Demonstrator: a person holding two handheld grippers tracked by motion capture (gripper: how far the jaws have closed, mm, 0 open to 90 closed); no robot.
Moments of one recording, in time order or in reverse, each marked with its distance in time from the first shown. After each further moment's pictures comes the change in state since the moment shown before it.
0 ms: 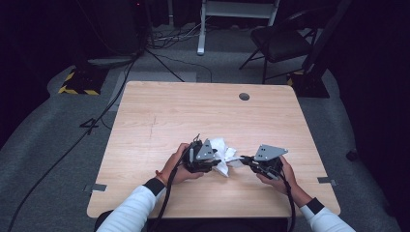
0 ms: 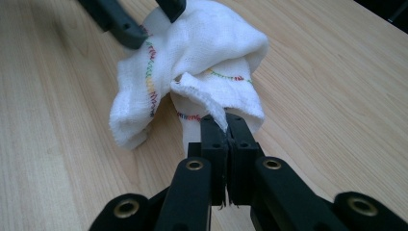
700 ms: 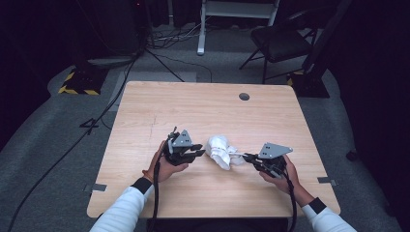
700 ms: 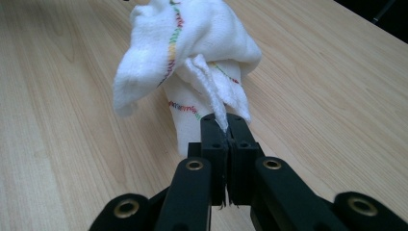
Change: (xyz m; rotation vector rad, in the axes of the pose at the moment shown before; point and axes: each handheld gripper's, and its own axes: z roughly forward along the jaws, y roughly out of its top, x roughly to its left) left arm 0.031 -0.033 -0.029 -0.079 -0.005 -0.233; right arm -0.008 -0.003 -0.007 -0.015 -0.031 0.032
